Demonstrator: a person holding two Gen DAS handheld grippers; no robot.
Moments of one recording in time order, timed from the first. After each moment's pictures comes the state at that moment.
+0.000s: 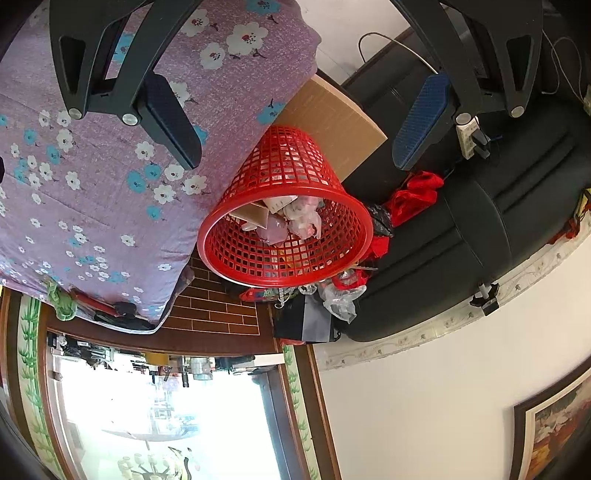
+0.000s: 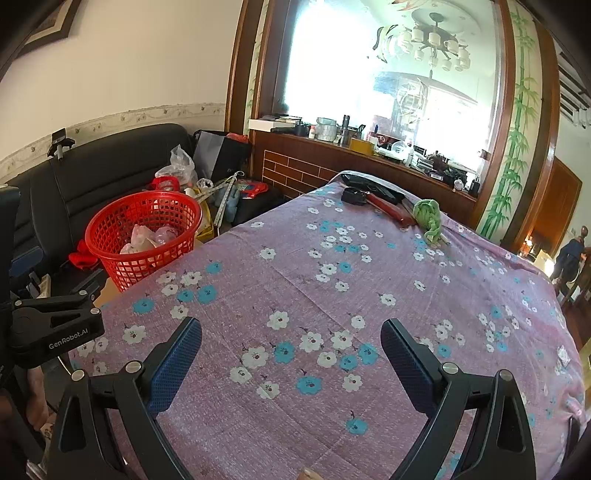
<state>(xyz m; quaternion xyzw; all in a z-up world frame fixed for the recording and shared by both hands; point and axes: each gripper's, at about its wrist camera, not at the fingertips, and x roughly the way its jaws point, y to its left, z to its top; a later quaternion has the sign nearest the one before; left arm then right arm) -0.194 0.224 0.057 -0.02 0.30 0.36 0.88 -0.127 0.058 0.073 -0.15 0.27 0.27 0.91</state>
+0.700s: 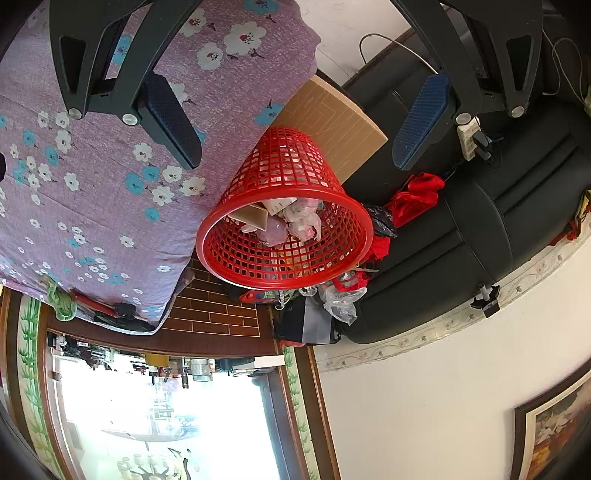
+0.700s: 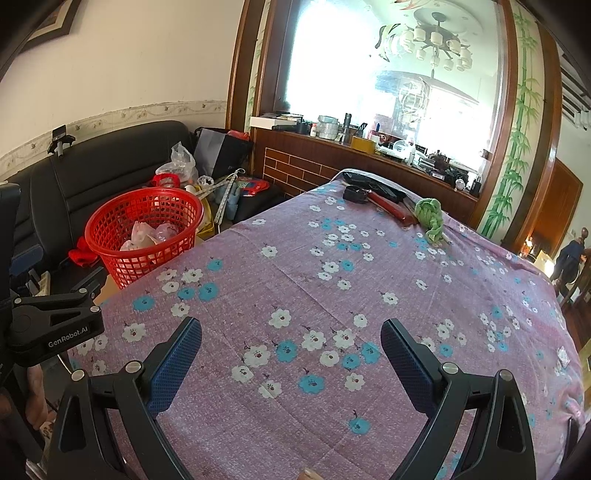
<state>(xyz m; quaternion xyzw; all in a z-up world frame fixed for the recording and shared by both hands) -0.194 0.226 0.055 -0.02 0.31 0.36 0.88 -0.126 0.060 0.071 -0.15 0.27 0.27 0.91</state>
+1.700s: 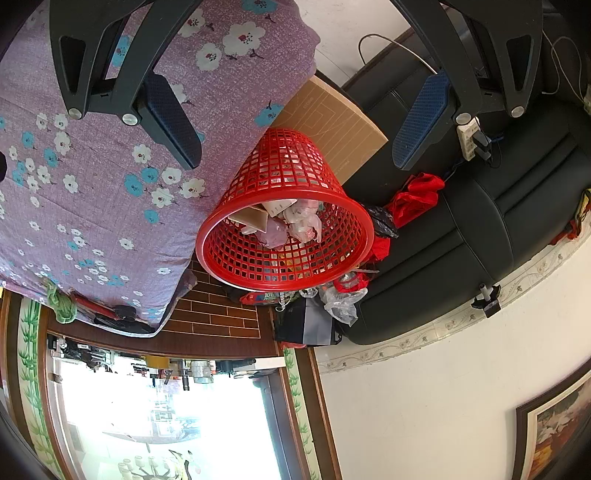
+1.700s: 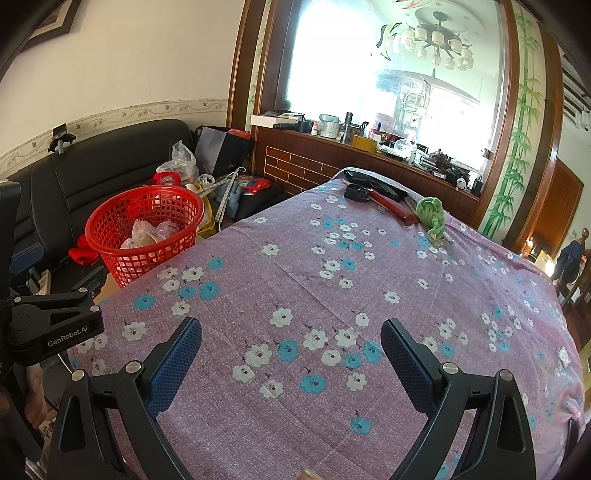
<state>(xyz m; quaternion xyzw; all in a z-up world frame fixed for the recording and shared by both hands) -0.194 0.226 0.054 -0.03 0.31 0.36 0.88 -0.127 0.062 0.071 -0.16 0.27 0.27 0.91</state>
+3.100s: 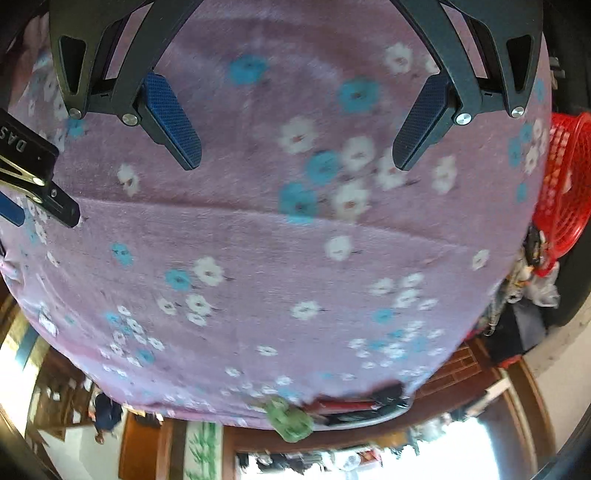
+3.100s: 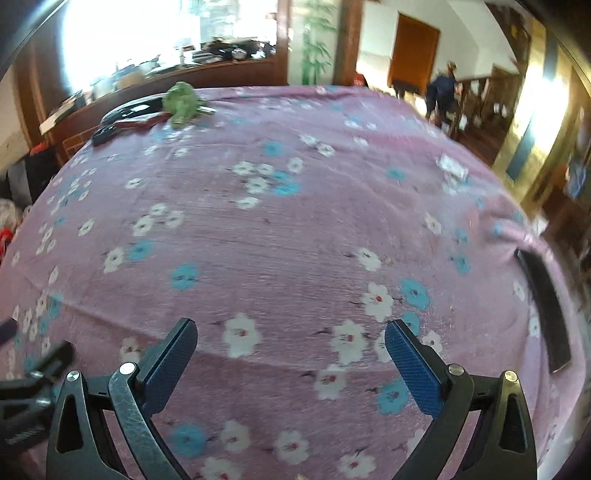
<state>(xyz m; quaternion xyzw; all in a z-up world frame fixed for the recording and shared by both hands) -0.020 0.014 0.010 0.02 0.49 0.02 0.87 -0.019 -0.184 0.011 0.01 0.45 -0.04 0.89</state>
